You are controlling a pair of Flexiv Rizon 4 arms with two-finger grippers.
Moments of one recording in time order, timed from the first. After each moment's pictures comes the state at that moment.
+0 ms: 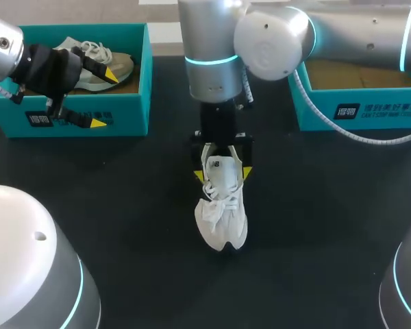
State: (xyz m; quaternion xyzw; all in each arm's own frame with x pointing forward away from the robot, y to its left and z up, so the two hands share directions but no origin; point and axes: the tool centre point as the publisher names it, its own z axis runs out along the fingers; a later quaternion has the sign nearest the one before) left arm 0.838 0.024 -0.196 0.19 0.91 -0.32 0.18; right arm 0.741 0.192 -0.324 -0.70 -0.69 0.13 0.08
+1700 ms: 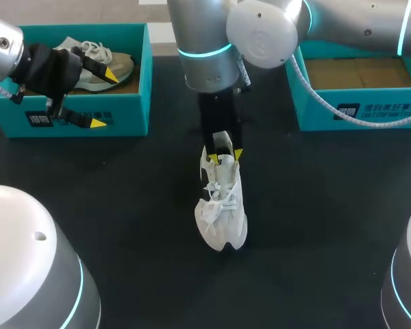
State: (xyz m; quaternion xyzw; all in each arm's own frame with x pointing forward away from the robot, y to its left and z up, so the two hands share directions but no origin) left arm 0.838 0.024 -0.196 0.19 0.91 -0.32 0.18; right arm 0.780 0.184 -0.308 -0.67 -0.74 0.11 0.01
